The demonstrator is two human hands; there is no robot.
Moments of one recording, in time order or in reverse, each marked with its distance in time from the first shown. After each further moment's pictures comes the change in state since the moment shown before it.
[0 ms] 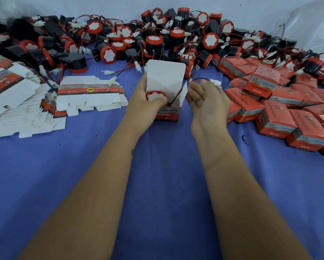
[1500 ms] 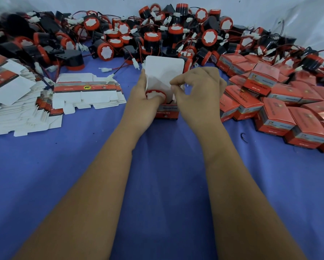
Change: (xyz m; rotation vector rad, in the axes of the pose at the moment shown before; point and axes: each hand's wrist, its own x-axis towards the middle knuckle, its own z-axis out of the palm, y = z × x) left_hand -0.004 0.003 0.002 0.040 -0.024 0.014; right_hand -0.002 -0.001 0.001 -1.332 -0.230 -0.887
